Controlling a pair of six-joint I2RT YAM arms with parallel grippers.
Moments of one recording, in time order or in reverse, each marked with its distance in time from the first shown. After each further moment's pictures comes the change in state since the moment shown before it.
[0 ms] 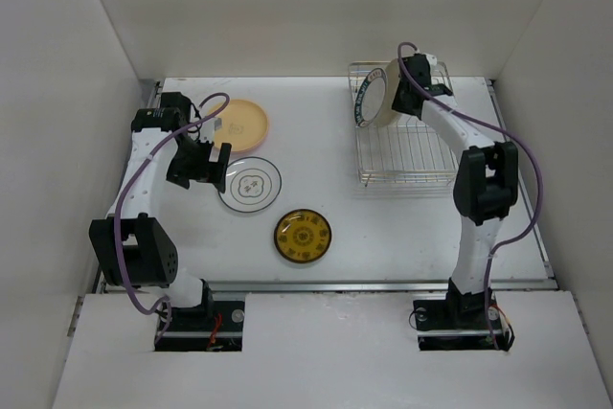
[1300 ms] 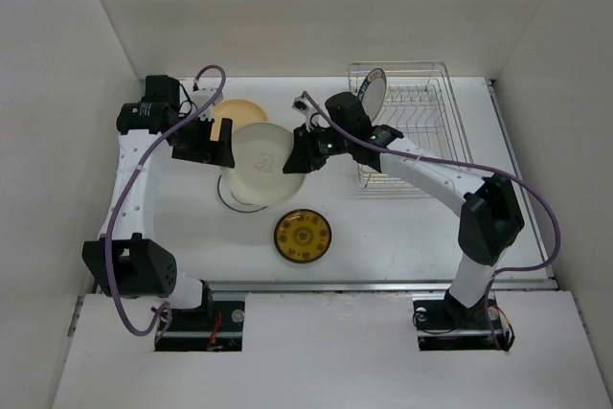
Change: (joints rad) left arm 0.000 -0.064 0.142 0.040 0.231 0.019; right arm 0.468 -0.289 -0.294 0.194 -0.883 -0.127
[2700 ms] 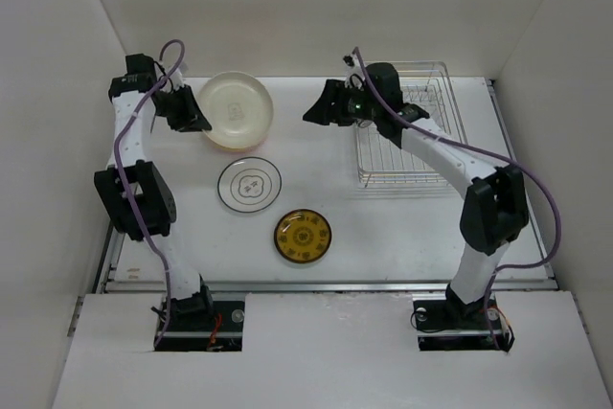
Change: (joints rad) left arm 0.169 0.389 0.227 0.163 0.190 -0.261; right arm -0.182 0.077 0.077 0.154 0.058 0.245
